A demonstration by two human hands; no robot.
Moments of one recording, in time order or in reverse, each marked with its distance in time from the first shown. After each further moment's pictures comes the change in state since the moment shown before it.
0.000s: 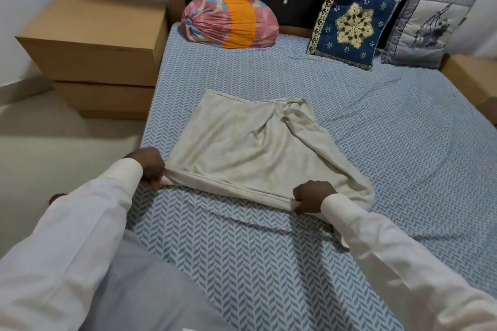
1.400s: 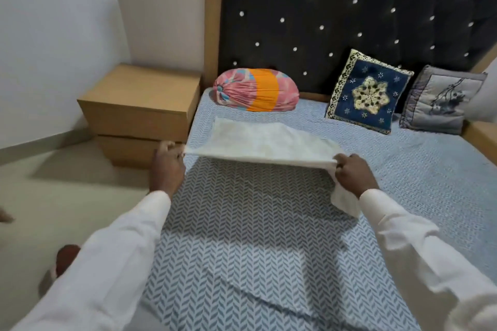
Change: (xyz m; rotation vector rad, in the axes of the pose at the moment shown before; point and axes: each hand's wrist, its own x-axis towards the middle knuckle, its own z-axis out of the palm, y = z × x) left_hand 0.001 0.036 -0.082 -0.340 1.101 0.462; right_hand 0.043 0.084 -0.171 0.559 0.749 0.237
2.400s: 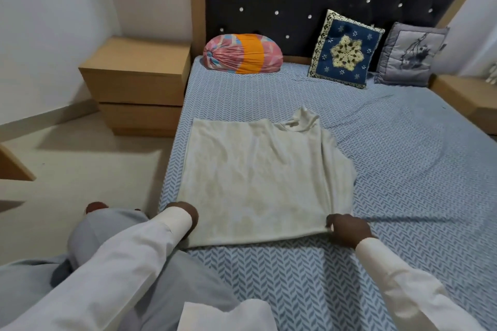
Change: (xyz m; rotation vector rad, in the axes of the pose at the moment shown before) left_hand -0.264 0.019 -0.061 1.230 -1.446 0.295; right_hand -0.325 0.071 0.102 -0.324 -0.563 0.100
